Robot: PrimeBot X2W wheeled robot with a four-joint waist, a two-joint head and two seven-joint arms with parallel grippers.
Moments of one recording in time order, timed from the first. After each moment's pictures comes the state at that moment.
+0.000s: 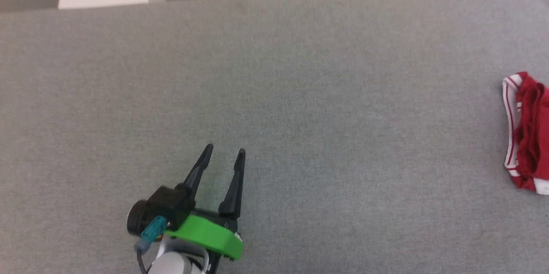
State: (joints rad) left arm -0.08 0.05 -0.24 0.09 -0.23 -0.12 -0.26; right arm -0.63 -0.73 0.09 0.84 -0.05 0.13 -0.09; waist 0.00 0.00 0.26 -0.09
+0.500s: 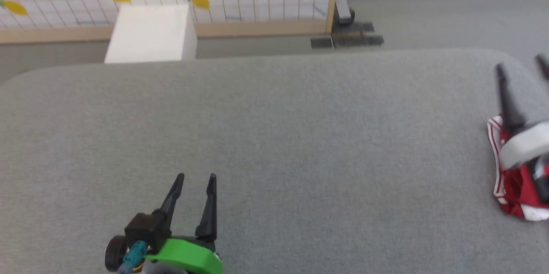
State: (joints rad) left arm 0.03 0.05 -0.15 0.10 -0.22 -0.07 -0.26; right arm -0.42 -0.42 0.01 0.41 0.13 0.13 -0.23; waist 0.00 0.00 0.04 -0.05
